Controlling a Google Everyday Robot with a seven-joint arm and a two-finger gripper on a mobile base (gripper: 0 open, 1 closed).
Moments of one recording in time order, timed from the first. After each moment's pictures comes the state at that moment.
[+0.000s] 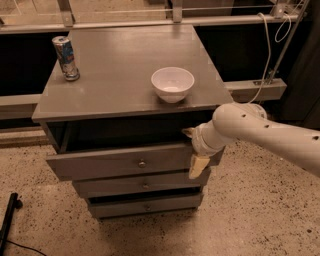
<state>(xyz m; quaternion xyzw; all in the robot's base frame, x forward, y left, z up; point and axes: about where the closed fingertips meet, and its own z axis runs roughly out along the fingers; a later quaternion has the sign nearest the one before) 0.600 -0.097 0.648 -0.73 0.63 -0.01 0.27</state>
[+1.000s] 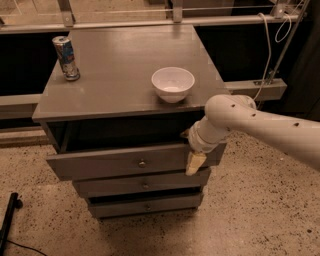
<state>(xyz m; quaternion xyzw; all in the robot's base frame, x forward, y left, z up) 0.602 -0.097 0.630 -0.74 0.64 0.03 0.20</state>
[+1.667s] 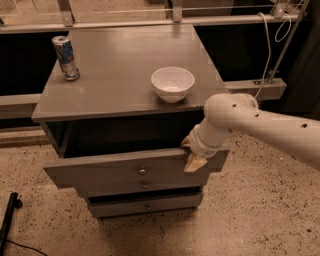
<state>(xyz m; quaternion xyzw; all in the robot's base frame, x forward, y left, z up) 0.562 -0.095 0.641 -0.76 0.63 0.05 0.17</state>
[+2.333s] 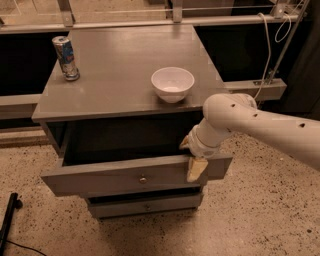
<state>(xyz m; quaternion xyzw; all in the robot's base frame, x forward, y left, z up) 0.564 -0.095 0.641 -0.76 0.63 0.05 0.17</state>
